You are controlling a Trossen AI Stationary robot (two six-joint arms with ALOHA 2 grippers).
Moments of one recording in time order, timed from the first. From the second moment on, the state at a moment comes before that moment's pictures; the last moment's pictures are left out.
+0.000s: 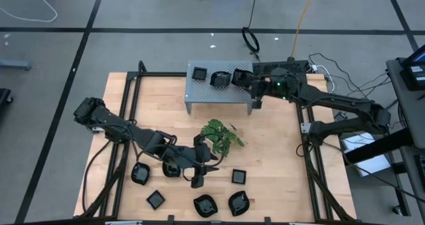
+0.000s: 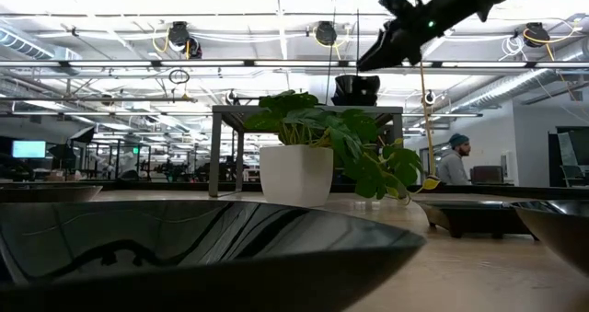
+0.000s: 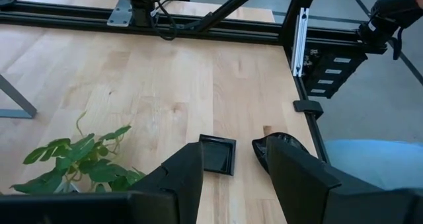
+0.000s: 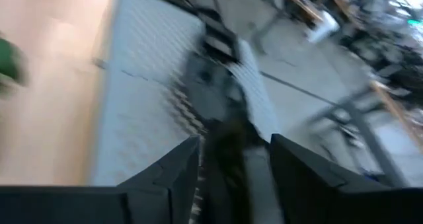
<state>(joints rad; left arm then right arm) -0.42 1.62 1.37 -0.29 -0.26 -0.32 -0.44 1.14 0.84 -0.08 0.06 -0.62</state>
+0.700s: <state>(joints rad) -0.41 1.62 1.37 -0.29 -0.26 -0.31 -0.47 1.23 0.85 -0.05 0.02 -0.67</state>
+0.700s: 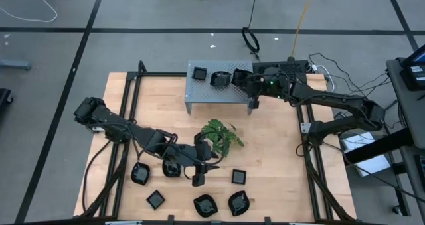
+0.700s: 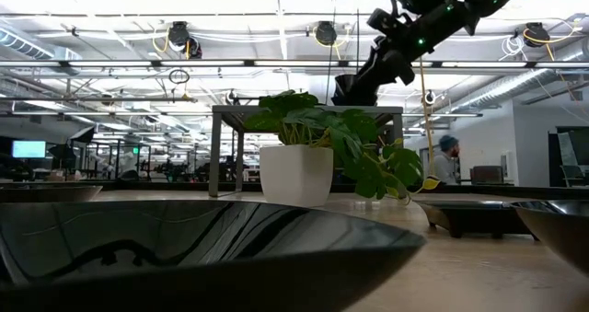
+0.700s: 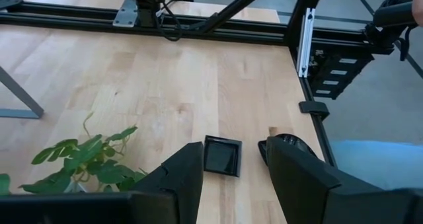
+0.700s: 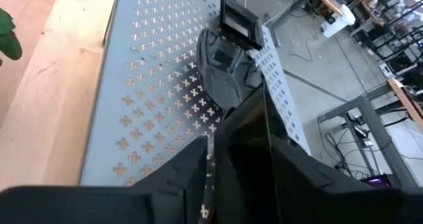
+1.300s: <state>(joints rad) -0.41 1.62 1.37 -0.29 -0.26 -0.28 -0.47 1.23 0.85 -0.05 0.02 -0.65</state>
